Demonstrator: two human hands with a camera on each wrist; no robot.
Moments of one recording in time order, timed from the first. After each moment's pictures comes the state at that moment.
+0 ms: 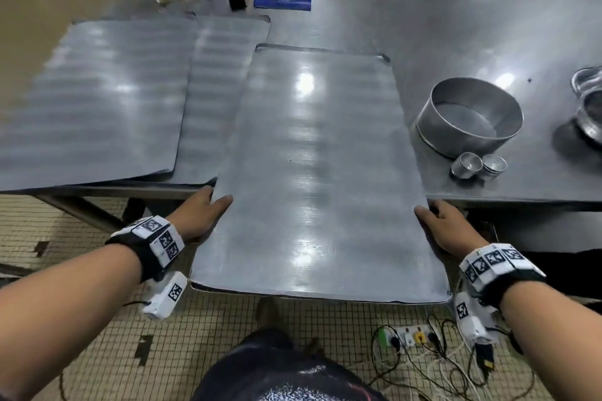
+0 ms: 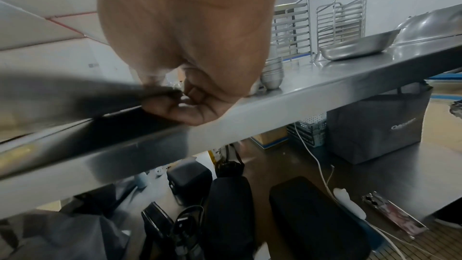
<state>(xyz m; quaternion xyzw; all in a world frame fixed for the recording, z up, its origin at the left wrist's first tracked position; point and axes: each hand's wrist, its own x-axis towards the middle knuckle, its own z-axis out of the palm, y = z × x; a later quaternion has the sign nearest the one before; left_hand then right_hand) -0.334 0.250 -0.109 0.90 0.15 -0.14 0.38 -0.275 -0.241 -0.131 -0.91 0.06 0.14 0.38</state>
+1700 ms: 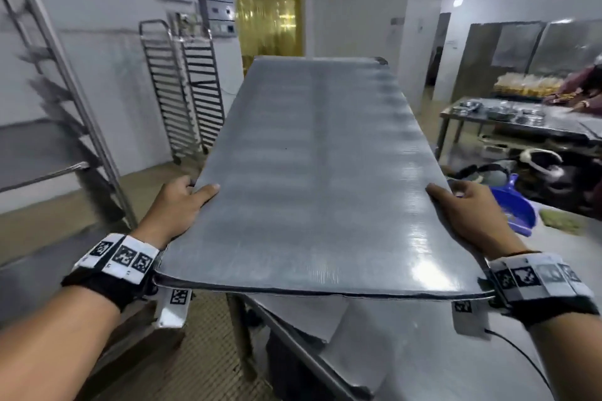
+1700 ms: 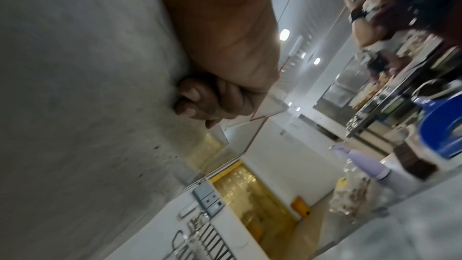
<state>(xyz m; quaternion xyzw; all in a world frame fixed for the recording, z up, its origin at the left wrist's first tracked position) -0.410 0.524 0.147 0.75 0.36 0.38 0.40 -0.056 0.195 0.157 -0.80 -0.32 0.00 0.52</state>
